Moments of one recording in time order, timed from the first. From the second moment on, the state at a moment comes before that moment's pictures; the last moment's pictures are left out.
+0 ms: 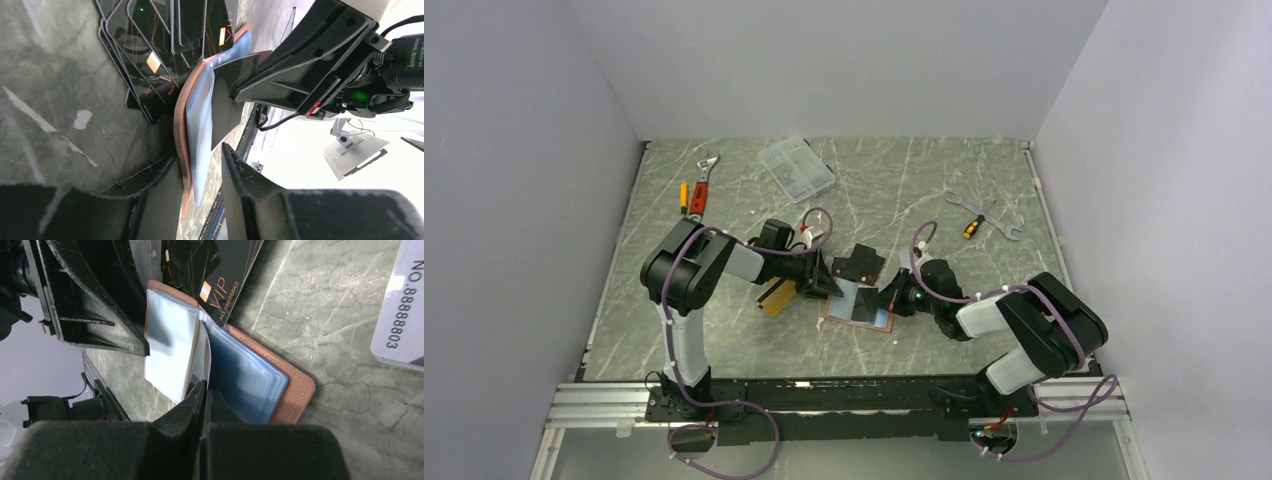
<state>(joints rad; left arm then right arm) -0.45 1.97 0.79 0.35 1.01 -0.72 0.55 1.51 0.26 0.68 -0.35 0.92</state>
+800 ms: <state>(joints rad) -0.44 1.96 0.80 0.29 0.97 -0.69 0.53 1.58 0.27 0.74 -0.44 0.90</state>
